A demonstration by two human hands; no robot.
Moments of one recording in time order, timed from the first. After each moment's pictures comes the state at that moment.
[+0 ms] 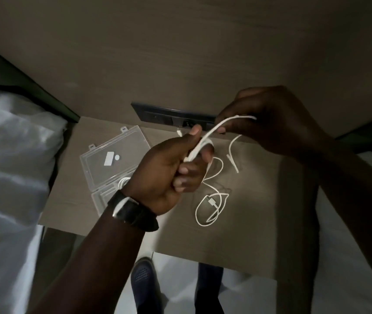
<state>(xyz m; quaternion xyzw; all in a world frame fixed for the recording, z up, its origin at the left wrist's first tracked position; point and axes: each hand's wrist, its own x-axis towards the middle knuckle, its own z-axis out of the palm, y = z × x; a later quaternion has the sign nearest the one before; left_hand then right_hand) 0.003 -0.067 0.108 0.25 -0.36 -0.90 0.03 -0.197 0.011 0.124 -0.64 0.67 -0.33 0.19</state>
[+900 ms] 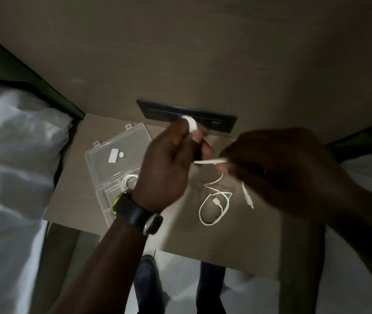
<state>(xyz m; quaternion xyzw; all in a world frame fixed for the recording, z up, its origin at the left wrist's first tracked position) 0.006 -0.056 0.101 0.31 -0.69 -0.61 0.25 -0.148 0.060 0.151 -0.72 0.64 -0.25 0.12</state>
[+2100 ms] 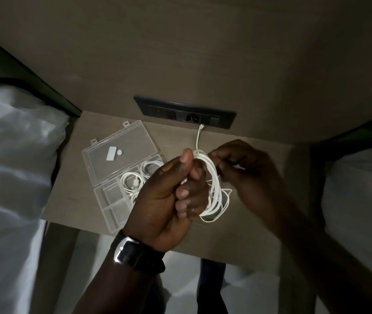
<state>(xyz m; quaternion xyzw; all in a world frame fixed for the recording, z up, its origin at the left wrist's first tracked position) 0.035 -0.025 0.101 0.22 -0.23 -0.94 0.14 -0.108 0.055 0.079 -0.32 0.67 -0.54 0.39</state>
